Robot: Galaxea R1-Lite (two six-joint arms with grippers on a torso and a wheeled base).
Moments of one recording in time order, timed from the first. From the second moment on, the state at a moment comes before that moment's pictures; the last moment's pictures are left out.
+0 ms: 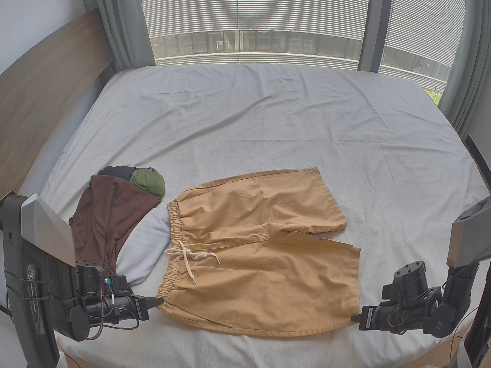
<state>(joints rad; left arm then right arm) -0.05 2.39 -0.11 -1.54 -0.55 -0.19 0.40 2.11 -0.07 -1.12 0.12 0.55</state>
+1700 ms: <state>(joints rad) -0.06 2.15 -0.30 -1.55 -0.61 -0.50 0.38 1.84 -0.30 -1.15 0.13 0.62</state>
